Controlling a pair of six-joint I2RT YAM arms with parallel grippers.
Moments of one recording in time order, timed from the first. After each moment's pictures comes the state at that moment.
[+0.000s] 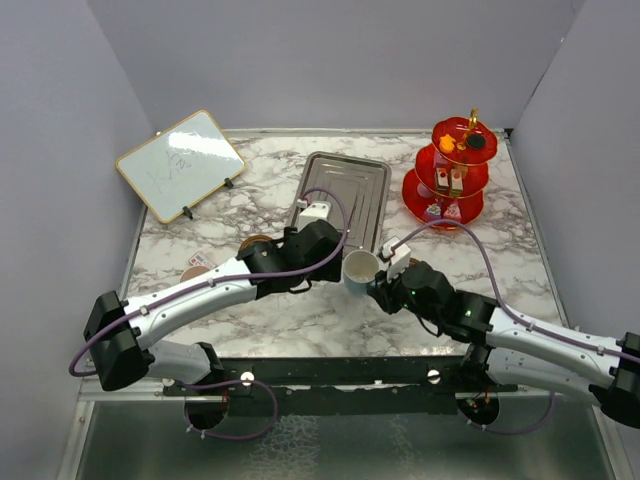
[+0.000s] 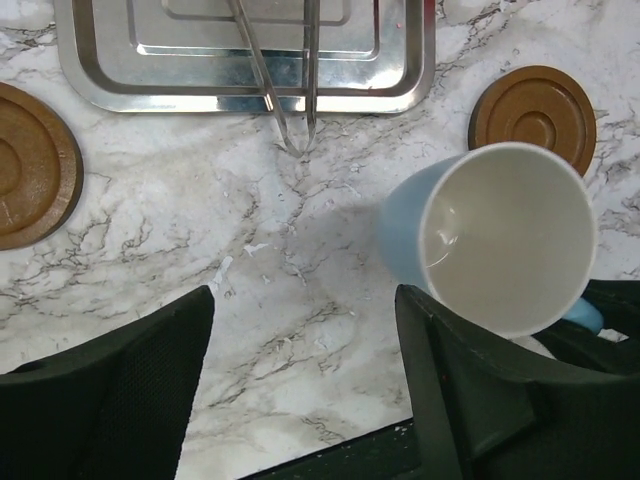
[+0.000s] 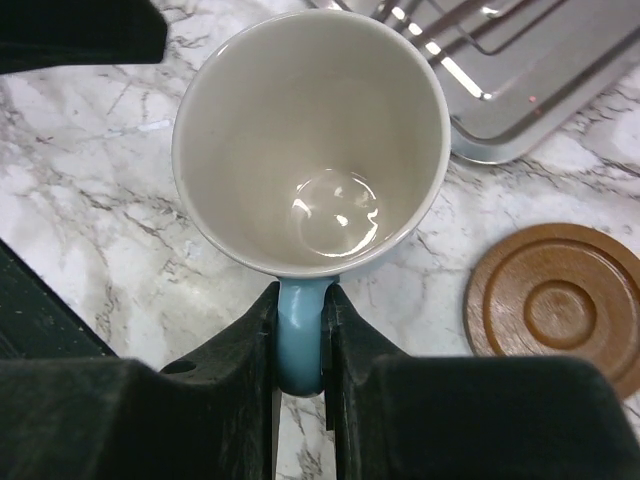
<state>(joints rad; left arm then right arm) -1.02 1.31 1.10 -0.65 -0.39 -0.70 1.01 0.89 0.52 -0.15 0.21 0.24</state>
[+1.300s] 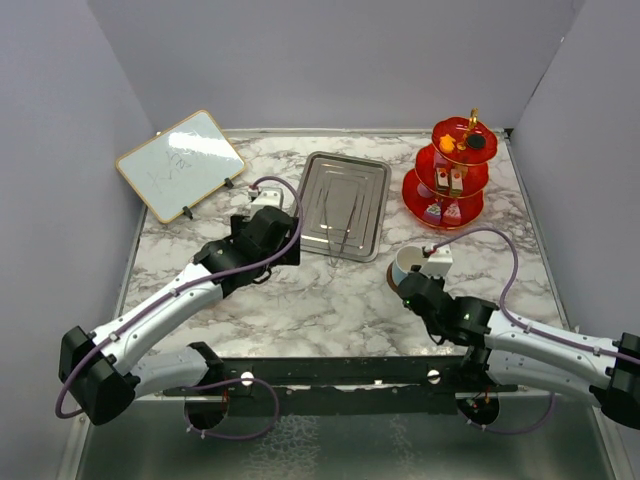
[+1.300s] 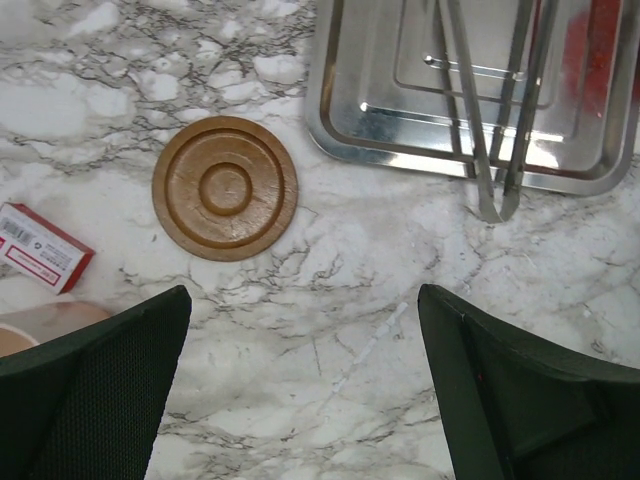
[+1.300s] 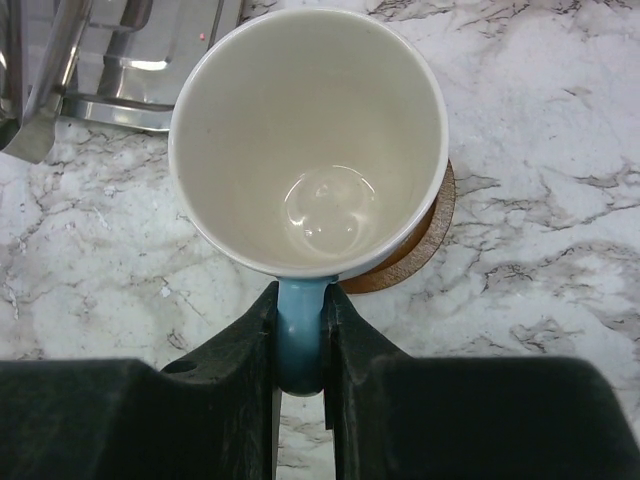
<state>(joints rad) -0.78 1.11 0.96 -0.66 -0.47 -0.51 1.01 0.85 0.45 -0.42 0.75 0.78</state>
